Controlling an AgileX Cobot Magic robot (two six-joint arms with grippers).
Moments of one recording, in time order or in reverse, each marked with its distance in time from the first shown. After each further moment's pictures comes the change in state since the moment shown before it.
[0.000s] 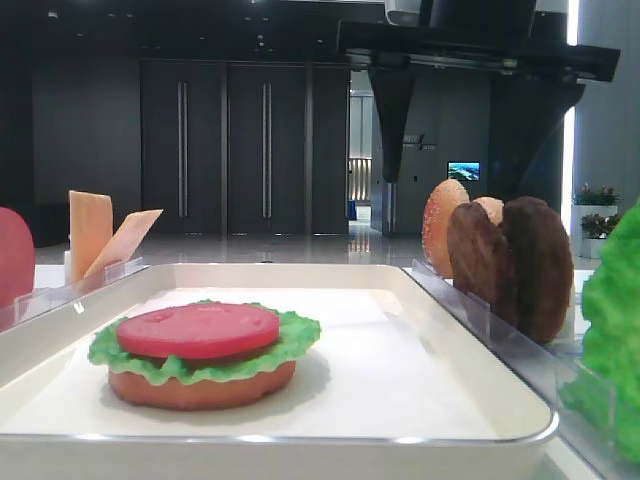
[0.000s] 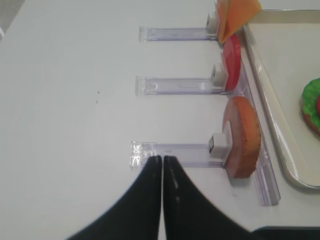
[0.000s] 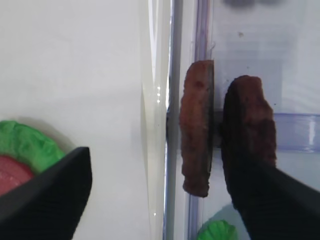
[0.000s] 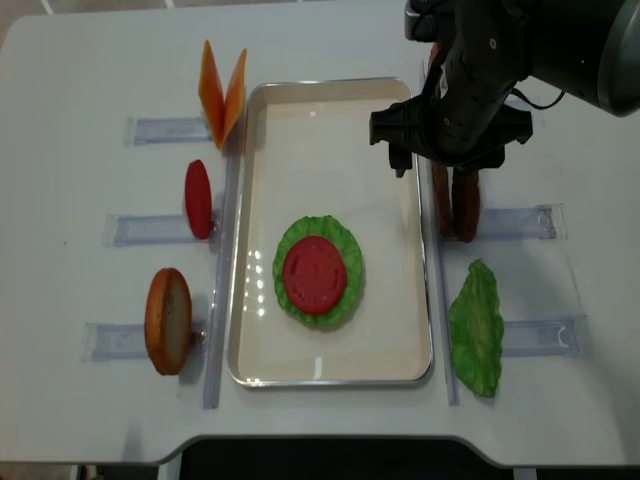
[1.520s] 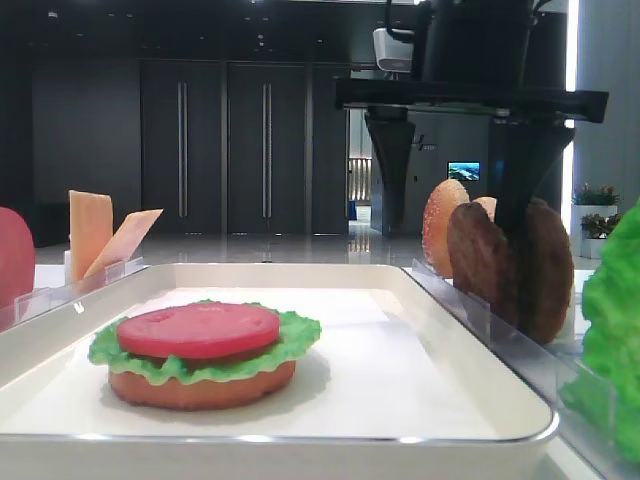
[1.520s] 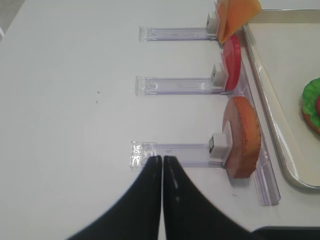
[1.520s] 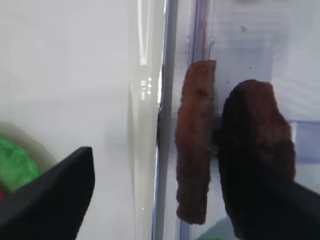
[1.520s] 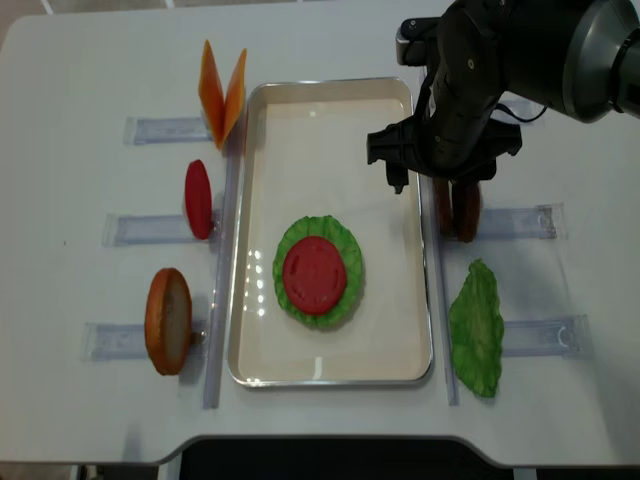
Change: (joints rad) left arm 0.000 0.000 0.000 0.000 0.000 0.000; right arm 0.000 0.072 0.000 -0.022 -0.017 -0.016
